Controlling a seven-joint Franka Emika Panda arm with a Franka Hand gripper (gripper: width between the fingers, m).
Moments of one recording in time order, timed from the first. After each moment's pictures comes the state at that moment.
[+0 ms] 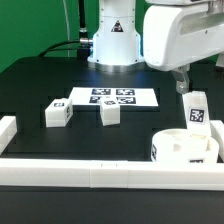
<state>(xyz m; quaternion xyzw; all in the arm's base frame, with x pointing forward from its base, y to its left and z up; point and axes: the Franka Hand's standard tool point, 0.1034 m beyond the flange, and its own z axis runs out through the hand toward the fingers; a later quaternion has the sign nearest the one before) 0.598 0.093 0.116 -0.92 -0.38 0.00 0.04</state>
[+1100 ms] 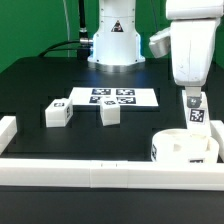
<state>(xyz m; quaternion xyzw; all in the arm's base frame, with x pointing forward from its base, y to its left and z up) 0.595 0.088 0.094 -0.82 -0.57 -0.05 0.02</state>
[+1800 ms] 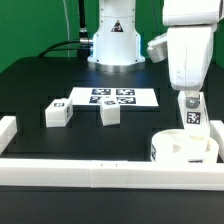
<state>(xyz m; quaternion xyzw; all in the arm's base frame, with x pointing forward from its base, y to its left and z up) 0.592 0.086 0.088 -0.82 -0.57 -0.04 0.02</state>
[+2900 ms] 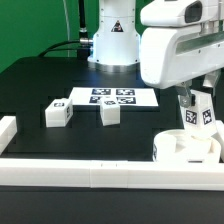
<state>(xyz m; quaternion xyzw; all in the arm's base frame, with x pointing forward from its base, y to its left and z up) 0.590 0.093 0.087 -0.96 -0.28 -0.03 0.03</state>
